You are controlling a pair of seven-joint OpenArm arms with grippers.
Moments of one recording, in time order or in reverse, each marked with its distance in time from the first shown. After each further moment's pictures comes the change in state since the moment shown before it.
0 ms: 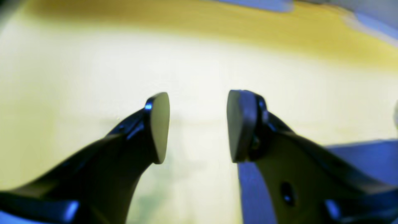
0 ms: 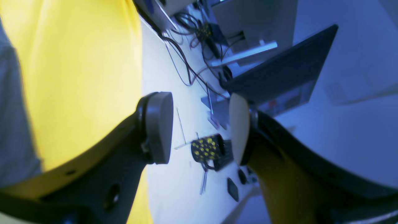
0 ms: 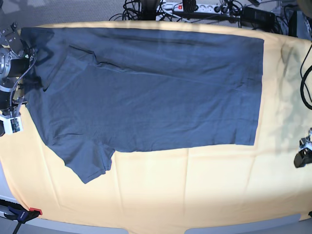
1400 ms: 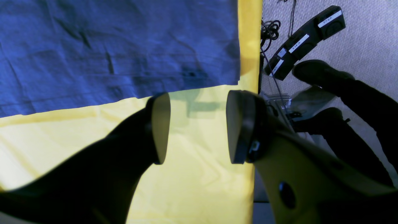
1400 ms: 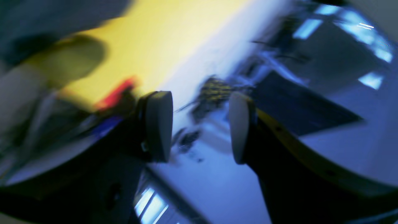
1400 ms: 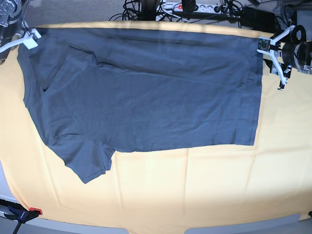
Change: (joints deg) left arm 26.4 -40.5 42.9 53.6 43.3 -20.0 -11.0; right arm -46.0 16.4 0.3 12.4 -13.6 14.2 -17.7
